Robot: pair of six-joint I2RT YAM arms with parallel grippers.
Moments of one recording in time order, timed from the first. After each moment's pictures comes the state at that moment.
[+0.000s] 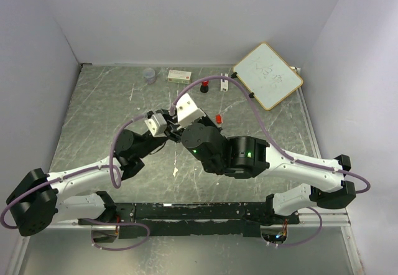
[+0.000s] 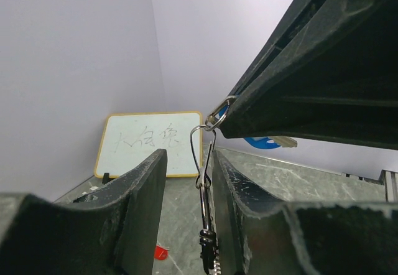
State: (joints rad) left arm -0.88 1.14 0.56 1.05 0.17 0.01; right arm 1.41 1.35 1.55 -0.65 1.06 -0.09
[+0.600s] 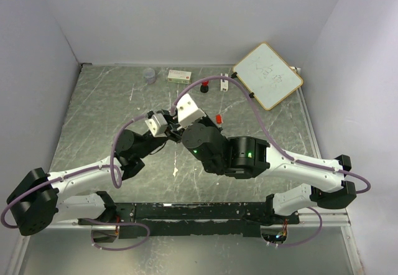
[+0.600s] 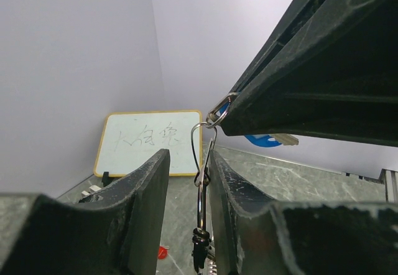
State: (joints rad) left arm -0.88 1.15 0.56 1.05 0.17 0.01; right arm 1.41 1.34 1.54 -0.64 1.06 -0.09
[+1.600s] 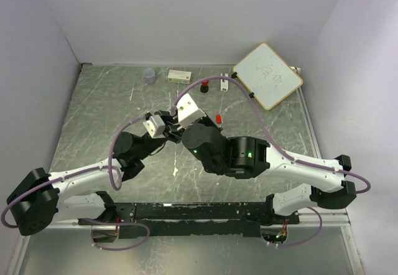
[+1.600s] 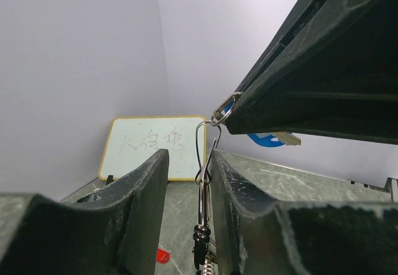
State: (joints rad) left arm -0.89 1.15 0.54 1.10 0.14 0.01; right arm 1.41 1.34 1.54 -0.64 1.06 -0.08
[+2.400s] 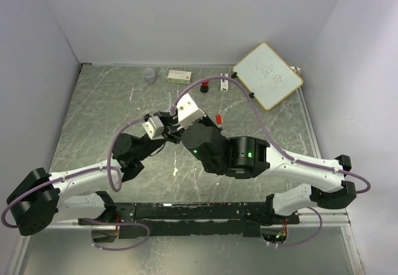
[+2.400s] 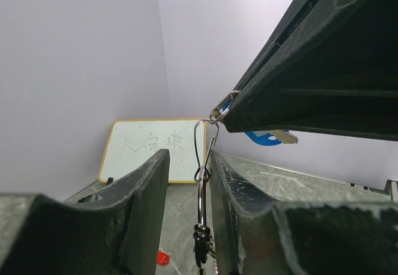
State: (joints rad) left arm -0.89 1.15 0.52 1.13 0.14 0.01; right arm 1.41 1.34 1.54 -0.64 1.06 -0.08
